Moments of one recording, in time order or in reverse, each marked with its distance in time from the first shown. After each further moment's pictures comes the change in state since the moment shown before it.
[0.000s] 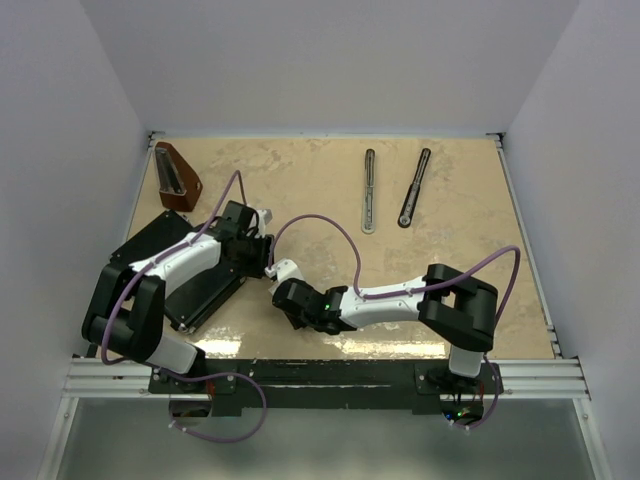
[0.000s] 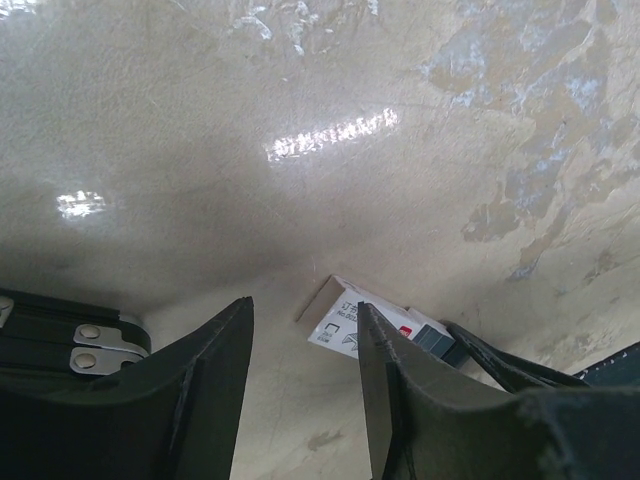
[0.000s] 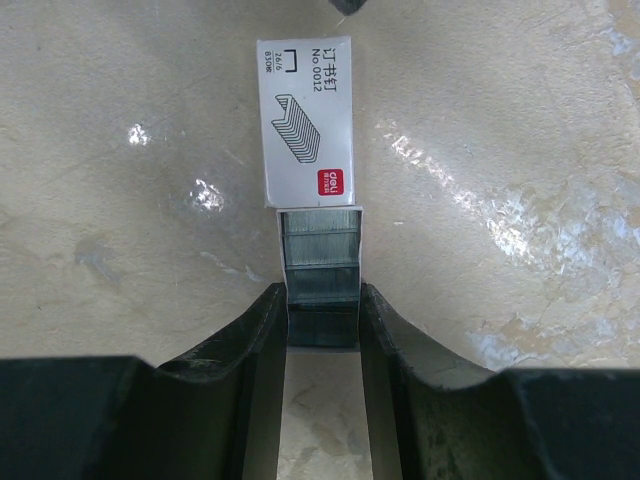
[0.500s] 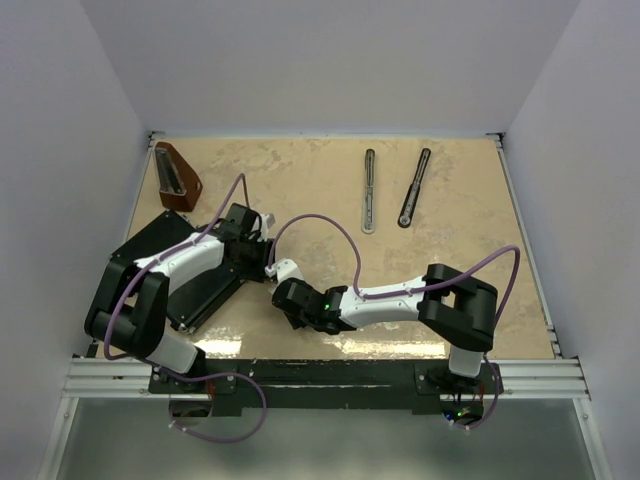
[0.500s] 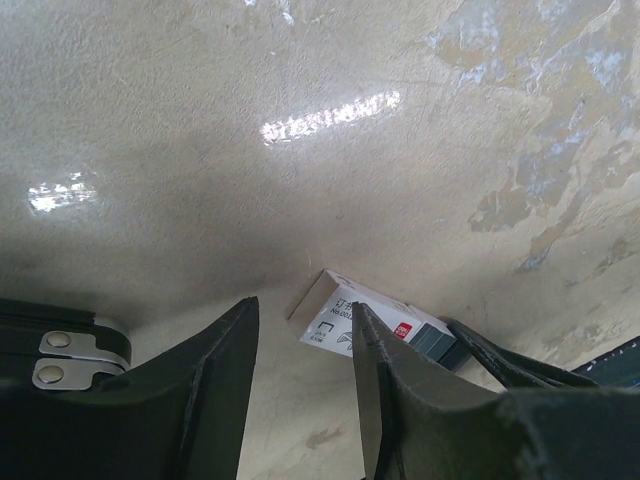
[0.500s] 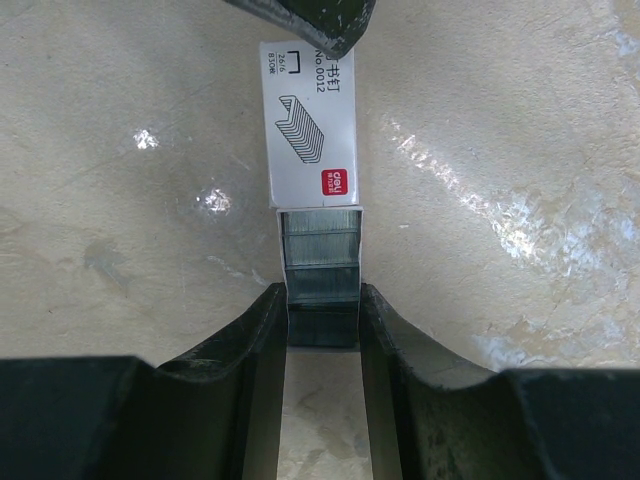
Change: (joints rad) left arm -0.019 0.026 -0.010 0.000 0.009 0.000; right arm 0.000 0.004 0.005 0.005 -0.004 0.012
